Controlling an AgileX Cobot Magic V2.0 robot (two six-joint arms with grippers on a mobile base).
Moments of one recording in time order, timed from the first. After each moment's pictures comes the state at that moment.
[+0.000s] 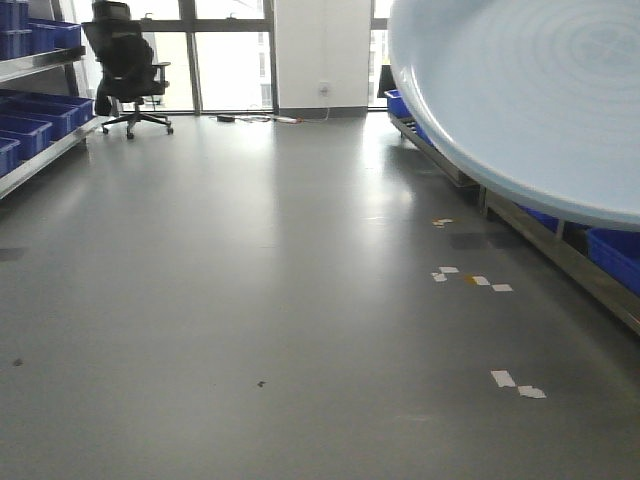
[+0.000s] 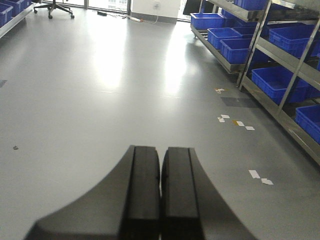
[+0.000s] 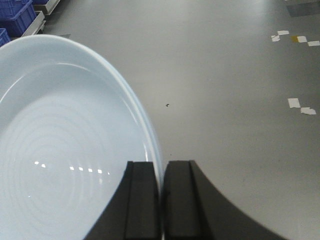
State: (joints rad) left arm -0.13 0.10 -0.32 0.04 0.48 -0.18; right arm 0.20 0.58 -0.59 0.13 0.50 0.15
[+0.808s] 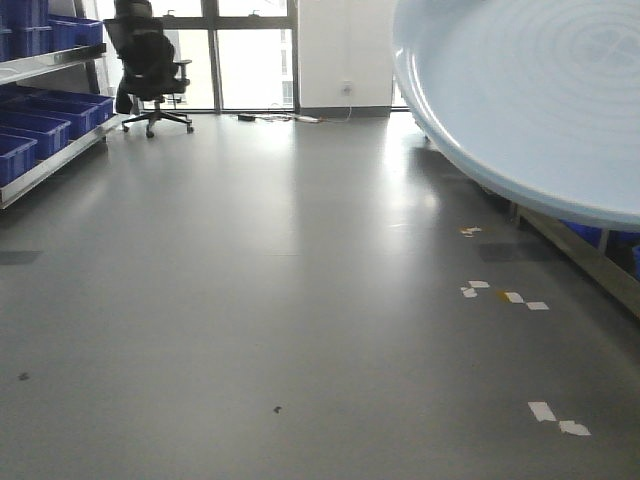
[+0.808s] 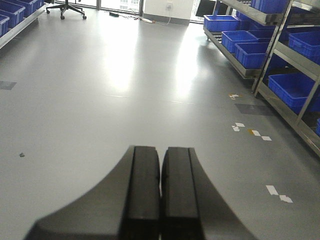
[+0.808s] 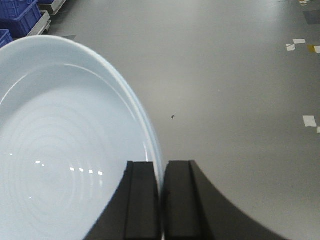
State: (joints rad) left arm -0.13 0.10 -0.32 0.04 0.48 -0.18; right arm 0.20 0.58 -0.59 0.13 0.50 0.15
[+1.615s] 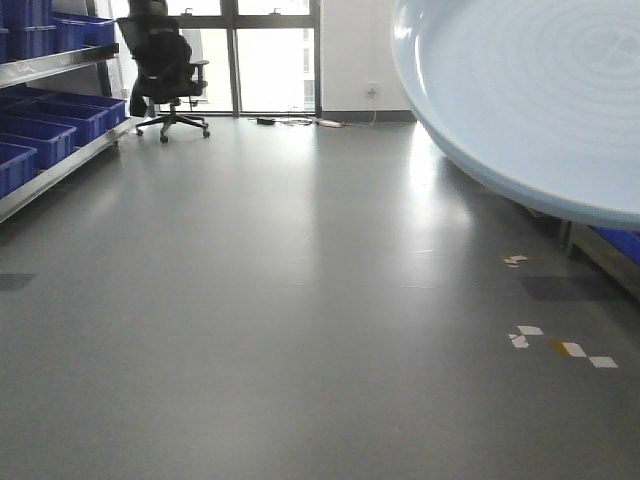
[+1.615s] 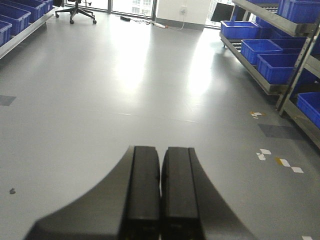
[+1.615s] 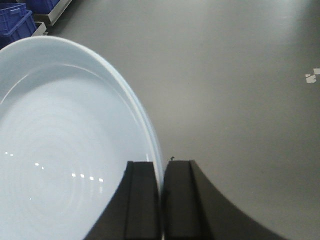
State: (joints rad) left arm -0.13 0.10 -0.32 0.04 0.48 -0.18; right arm 0.20 0.58 -0.59 0.13 0.50 0.15
